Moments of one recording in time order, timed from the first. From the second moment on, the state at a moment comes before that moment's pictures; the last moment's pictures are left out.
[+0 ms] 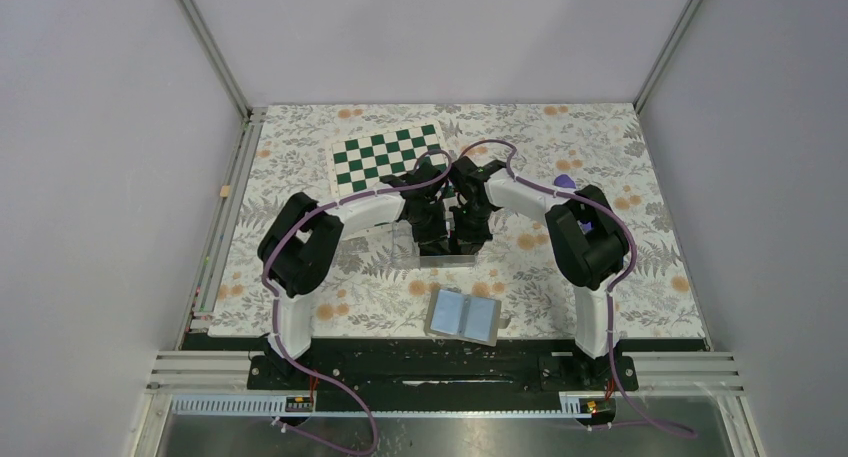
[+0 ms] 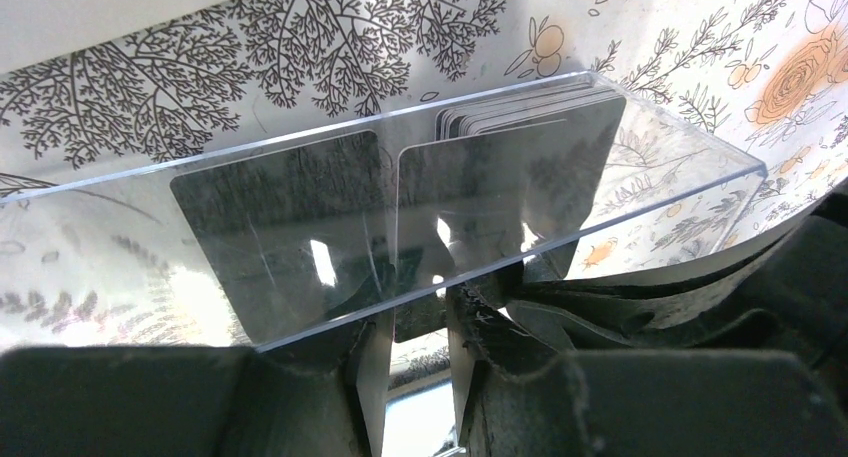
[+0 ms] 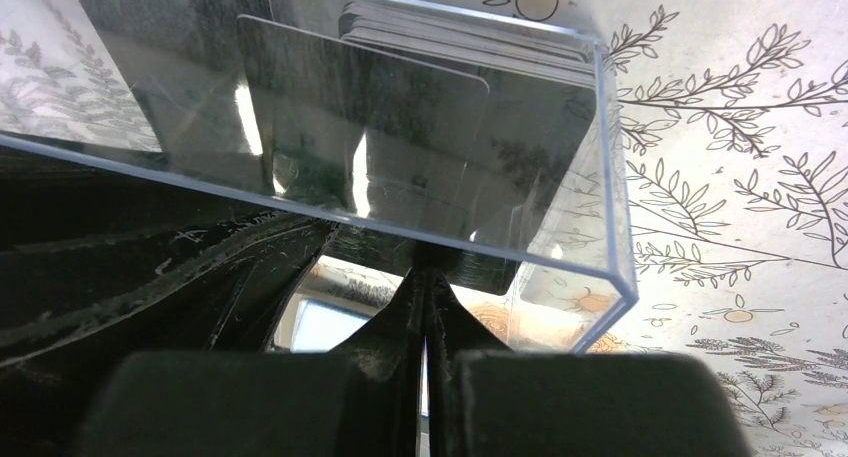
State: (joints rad) left arm -0.69 1.97 1.36 -0.56 0.25 -0.80; right arm 0.61 2.02 1.45 -0.93 -0.22 0.48
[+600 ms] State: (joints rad) left arm -0.69 1.90 1.27 -0.45 0.30 -0.81; right arm 0.61 2.01 1.44 -0.94 -0.22 0.48
